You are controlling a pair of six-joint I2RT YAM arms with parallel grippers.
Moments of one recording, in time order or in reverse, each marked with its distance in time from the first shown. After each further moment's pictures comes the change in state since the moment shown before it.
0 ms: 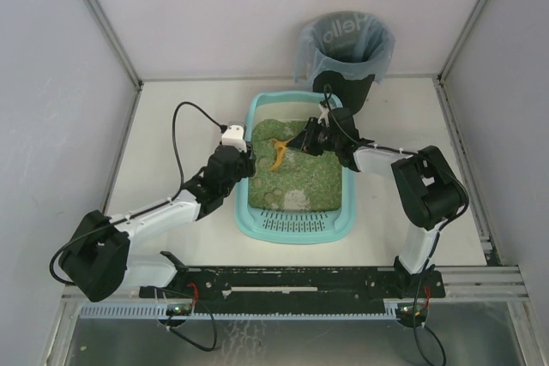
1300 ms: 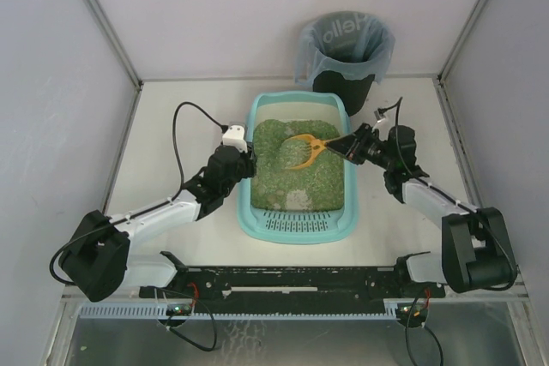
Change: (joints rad) left arm -0.001 0.000 0.000 0.002 0.021 -0.001; right arm -0.256 -0.478 -0.415 0.204 -0.193 0.166
